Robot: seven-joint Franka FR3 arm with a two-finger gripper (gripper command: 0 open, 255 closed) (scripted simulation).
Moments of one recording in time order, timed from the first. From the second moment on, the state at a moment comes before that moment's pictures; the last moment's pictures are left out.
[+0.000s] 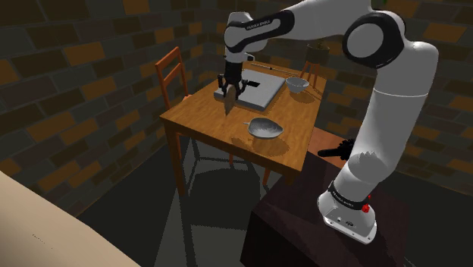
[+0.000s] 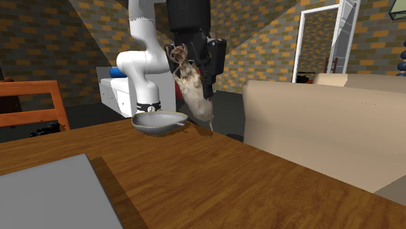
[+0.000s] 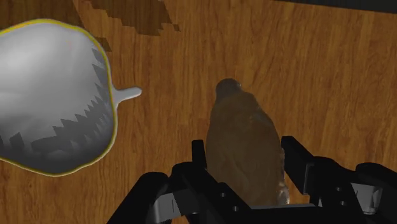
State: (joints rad) arm -0.09 0.22 0.05 -1.76 0.11 1.92 1.10
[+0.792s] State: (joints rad) arm -0.14 -0.25 0.01 -2.29 0.12 1.98 1.00
